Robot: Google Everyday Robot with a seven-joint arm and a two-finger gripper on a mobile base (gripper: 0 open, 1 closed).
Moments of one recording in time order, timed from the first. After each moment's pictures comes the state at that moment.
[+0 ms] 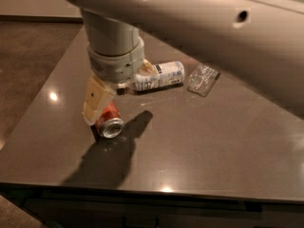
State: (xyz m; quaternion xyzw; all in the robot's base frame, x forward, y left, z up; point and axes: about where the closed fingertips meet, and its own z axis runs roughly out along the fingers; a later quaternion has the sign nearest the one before) arm 0.474 0.052 0.913 -0.38 0.92 -0.03 0.08
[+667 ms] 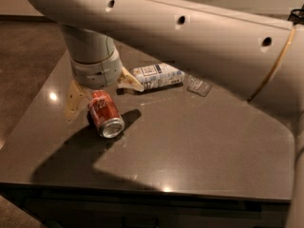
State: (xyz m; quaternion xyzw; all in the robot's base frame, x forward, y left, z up) arm 0.487 0.098 0.878 -0.28 0.96 -0.02 0.04
